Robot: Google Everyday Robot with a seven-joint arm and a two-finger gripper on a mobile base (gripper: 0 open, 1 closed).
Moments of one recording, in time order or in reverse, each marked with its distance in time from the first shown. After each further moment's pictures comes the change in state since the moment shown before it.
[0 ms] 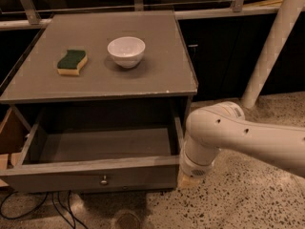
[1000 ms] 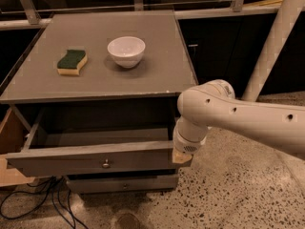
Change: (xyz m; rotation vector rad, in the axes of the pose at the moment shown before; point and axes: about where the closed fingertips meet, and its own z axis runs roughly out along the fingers) arm -0.023 -0.064 -0.026 0.111 0.010 -0.023
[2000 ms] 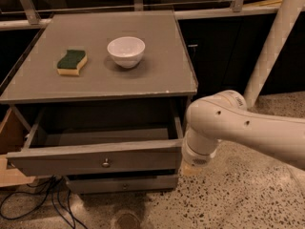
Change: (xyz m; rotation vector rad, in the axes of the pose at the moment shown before) arm 0.024 0.038 0.000 -0.037 0.026 0.036
